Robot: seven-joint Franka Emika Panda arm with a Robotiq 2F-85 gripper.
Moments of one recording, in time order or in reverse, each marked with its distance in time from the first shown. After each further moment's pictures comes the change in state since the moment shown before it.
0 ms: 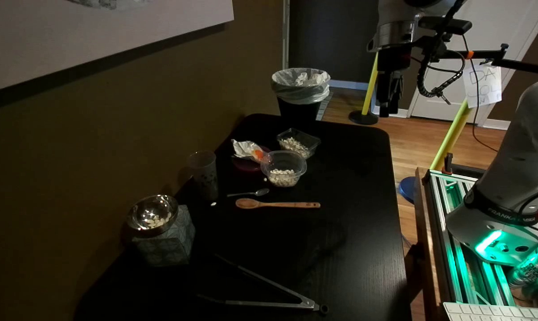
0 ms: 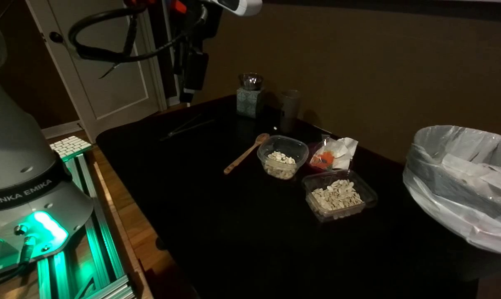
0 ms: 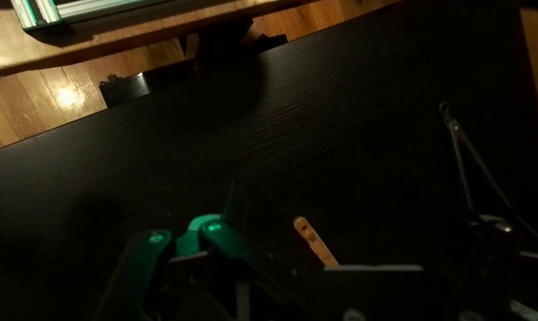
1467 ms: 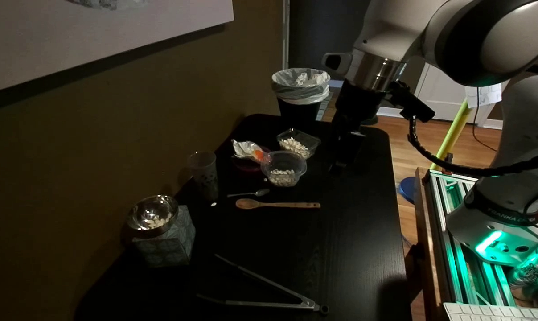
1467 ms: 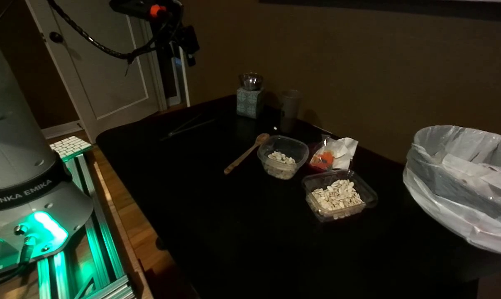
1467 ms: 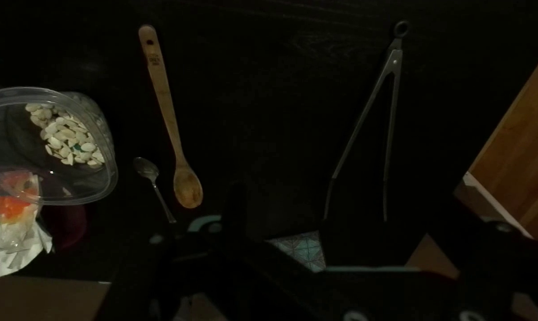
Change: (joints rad) arm 0.349 0.036 0.455 -0.122 0.099 0.655 0.069
